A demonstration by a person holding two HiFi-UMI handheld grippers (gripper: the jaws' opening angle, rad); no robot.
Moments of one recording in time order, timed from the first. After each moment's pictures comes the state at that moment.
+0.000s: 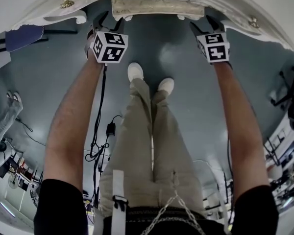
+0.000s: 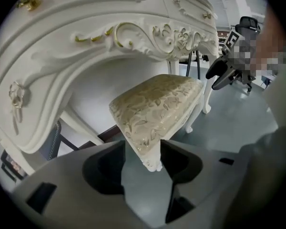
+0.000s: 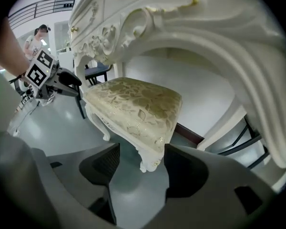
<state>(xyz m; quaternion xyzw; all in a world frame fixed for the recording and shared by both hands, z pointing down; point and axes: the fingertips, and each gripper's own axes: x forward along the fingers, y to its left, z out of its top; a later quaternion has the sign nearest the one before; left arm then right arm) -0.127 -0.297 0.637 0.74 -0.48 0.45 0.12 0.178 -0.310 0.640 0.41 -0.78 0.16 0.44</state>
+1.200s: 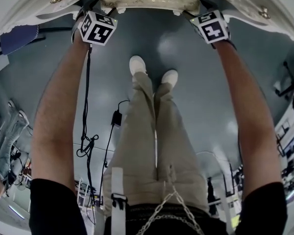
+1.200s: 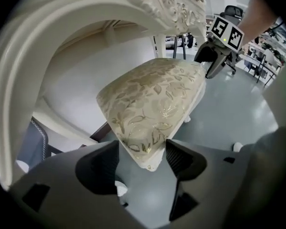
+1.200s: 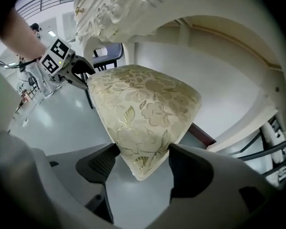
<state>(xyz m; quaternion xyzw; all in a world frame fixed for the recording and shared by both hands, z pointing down) -0.153 -0.319 0.675 0.76 -0.38 0.53 0.11 0.144 -0.316 0.666 0.34 -0.78 0.17 0.50</state>
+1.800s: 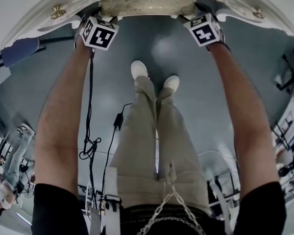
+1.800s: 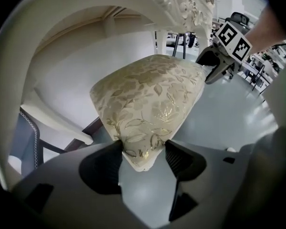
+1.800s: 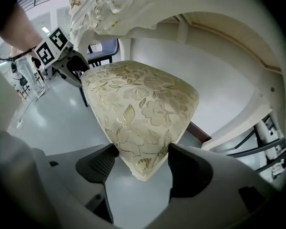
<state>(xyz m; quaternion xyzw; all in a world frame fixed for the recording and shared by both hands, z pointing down) -0.146 -0.318 0.679 0.75 -0.35 0.54 0.17 0.142 -0.316 0.674 0.36 -0.75 0.16 0.52</state>
